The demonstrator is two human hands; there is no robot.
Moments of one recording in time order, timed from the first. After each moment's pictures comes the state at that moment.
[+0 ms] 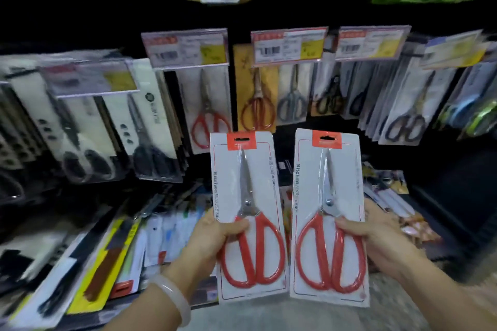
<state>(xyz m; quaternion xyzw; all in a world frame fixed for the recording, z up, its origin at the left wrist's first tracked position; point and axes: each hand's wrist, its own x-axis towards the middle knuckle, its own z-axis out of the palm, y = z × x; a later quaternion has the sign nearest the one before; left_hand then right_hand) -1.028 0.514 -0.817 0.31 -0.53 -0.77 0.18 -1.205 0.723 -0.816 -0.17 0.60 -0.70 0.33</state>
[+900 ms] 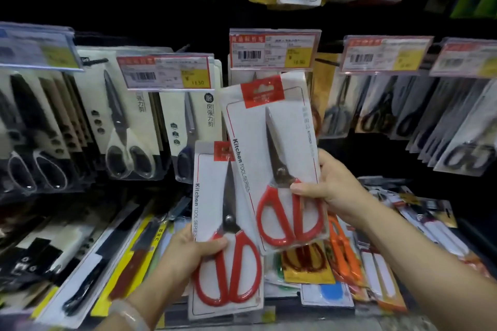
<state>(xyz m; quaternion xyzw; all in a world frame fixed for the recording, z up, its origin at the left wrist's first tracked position) -0.957 0.435 -0.834 0.33 -0.52 -0.75 0.24 -1.170 0.566 -0.748 -0.43 0.60 -0.61 0.30</state>
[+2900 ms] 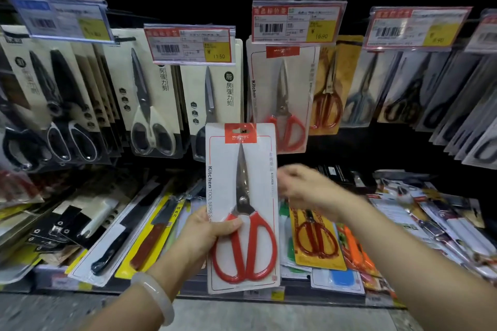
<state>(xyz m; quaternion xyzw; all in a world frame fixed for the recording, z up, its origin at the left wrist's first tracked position) -0.954 0.445 -0.844 0.32 -0.52 -0.75 0.26 -1.145 0.536 -0.784 -0.37 0.73 -0.44 0.37</state>
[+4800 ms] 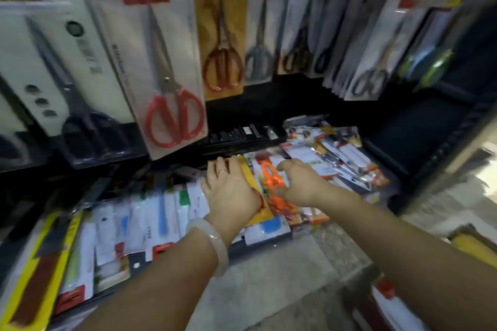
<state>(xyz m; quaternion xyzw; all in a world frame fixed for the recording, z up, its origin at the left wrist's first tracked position) -1.104 0.531 -0.843 0.31 -0.91 -0.25 0.07 -1.202 0.642 -0.840 -0.31 0.93 -0.15 0.14</state>
